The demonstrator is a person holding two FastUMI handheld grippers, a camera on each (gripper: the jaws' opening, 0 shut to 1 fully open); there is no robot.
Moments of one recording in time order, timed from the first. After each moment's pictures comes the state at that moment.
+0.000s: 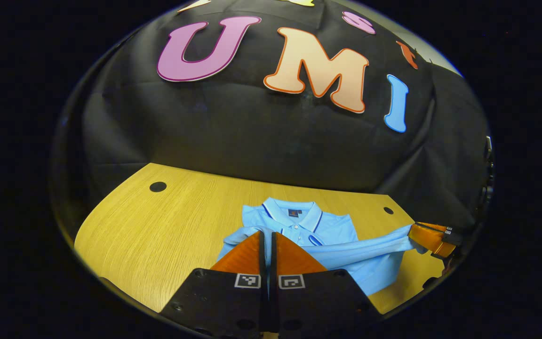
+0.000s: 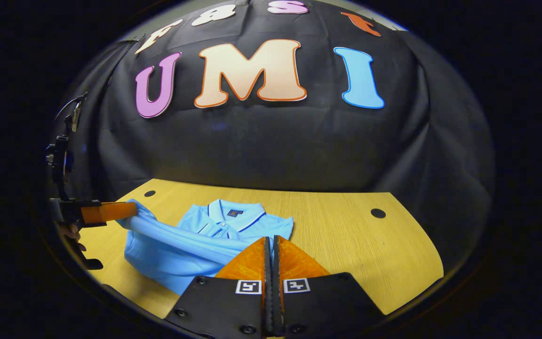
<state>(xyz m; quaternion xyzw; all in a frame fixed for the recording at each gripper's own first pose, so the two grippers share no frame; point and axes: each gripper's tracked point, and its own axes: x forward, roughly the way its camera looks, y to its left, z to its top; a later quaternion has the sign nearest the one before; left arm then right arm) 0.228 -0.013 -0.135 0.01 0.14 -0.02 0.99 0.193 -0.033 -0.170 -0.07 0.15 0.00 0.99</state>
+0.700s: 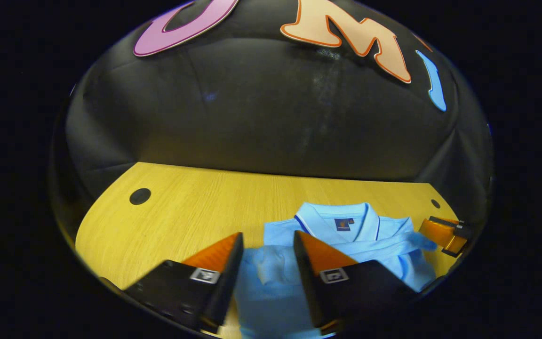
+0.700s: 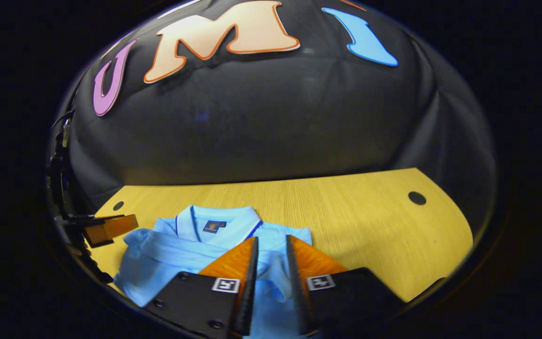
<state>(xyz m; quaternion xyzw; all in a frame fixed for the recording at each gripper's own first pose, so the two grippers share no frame) 0.341 0.035 -0.191 0.02 0.19 0.01 0.98 0.309 -0.025 -0.245 0.02 0.21 -0.02 0.98</state>
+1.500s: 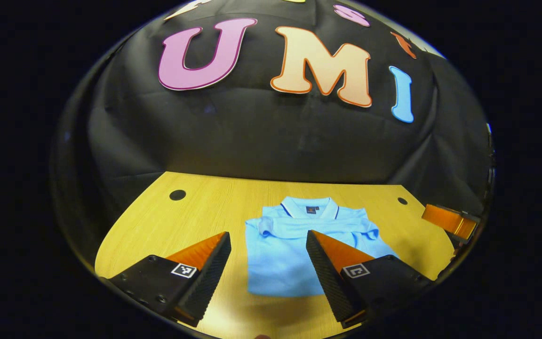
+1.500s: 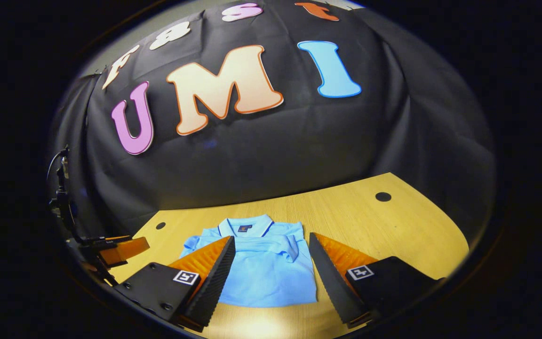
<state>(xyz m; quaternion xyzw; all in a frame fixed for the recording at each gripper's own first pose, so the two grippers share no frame) 0.154 0.006 -0.123 0.05 0.16 0.01 0.99 0.132 -0.026 -0.130 0.06 0.13 -0.01 0.99</state>
